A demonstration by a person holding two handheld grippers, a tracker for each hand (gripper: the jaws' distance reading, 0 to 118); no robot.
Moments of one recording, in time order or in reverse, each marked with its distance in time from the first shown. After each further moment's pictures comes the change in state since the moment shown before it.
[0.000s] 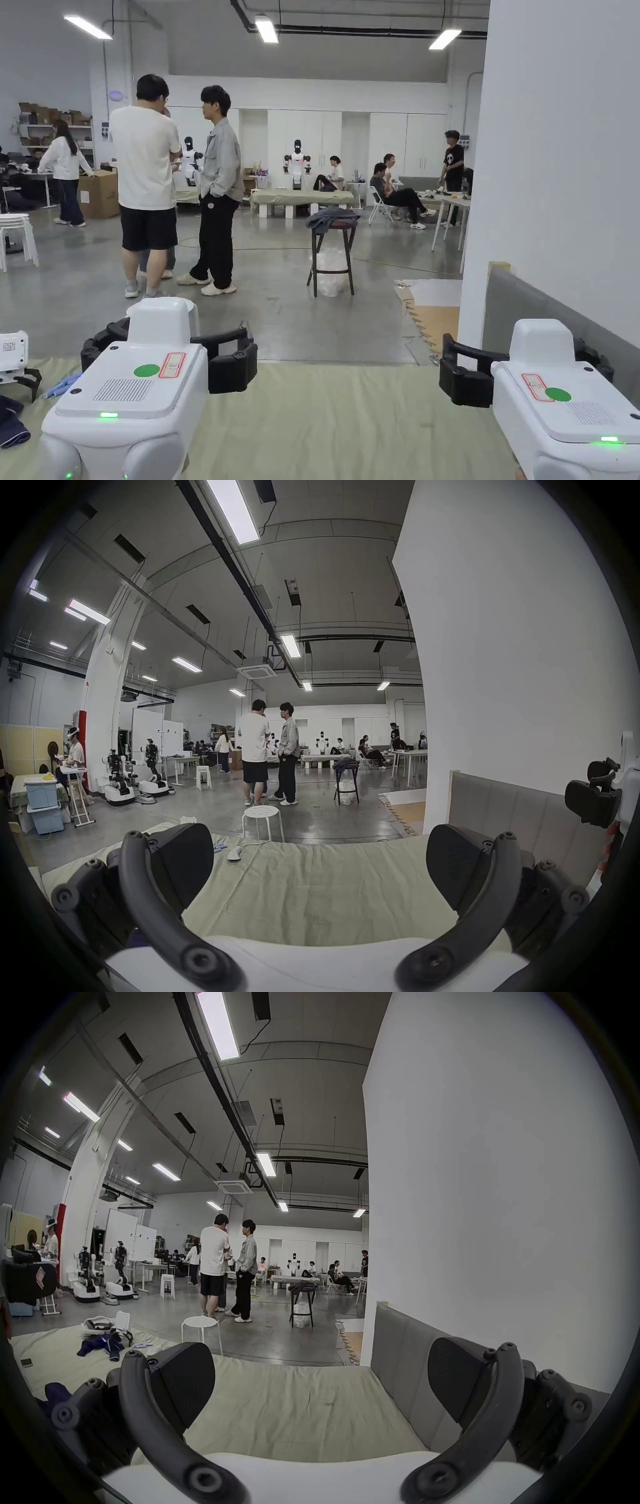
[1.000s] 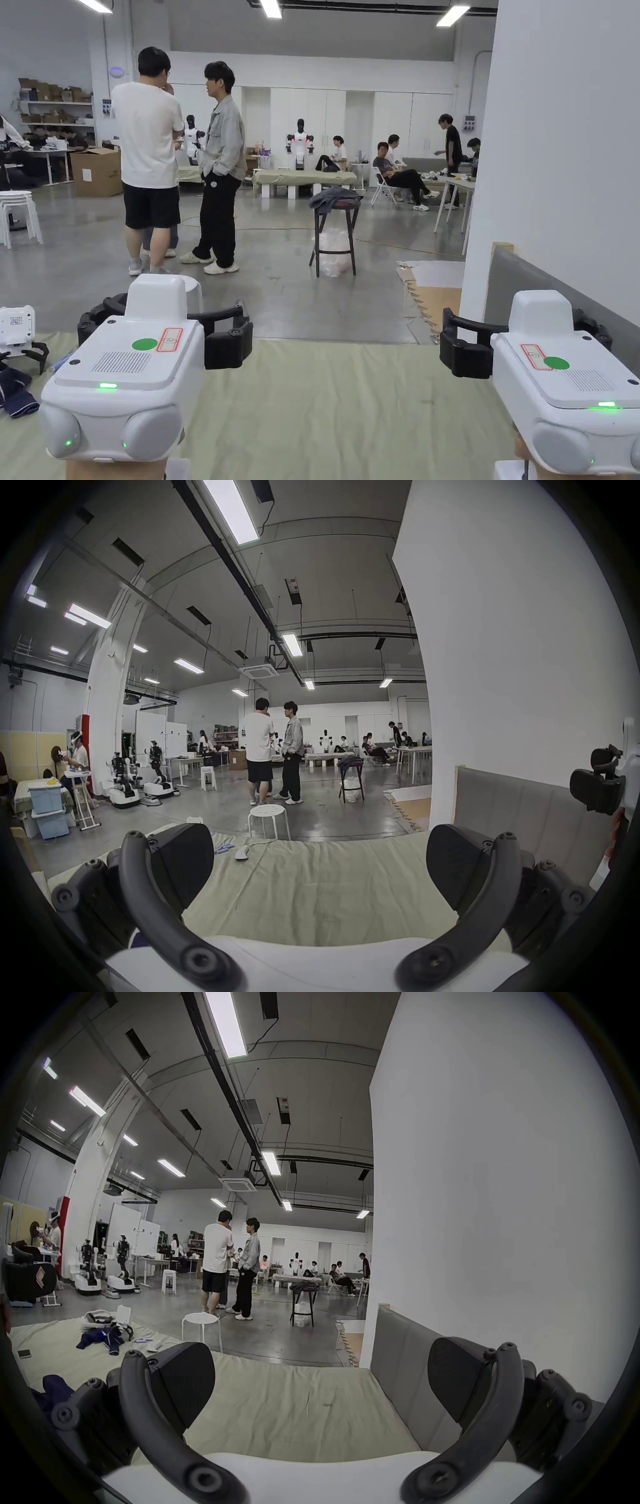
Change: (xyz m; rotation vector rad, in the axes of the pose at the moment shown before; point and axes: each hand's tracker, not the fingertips) left arm -0.009 -0.004 0.001 -0.009 0.016 -0.028; right arm -0.003 0.004 -0.002 0.001 0.015 0.037
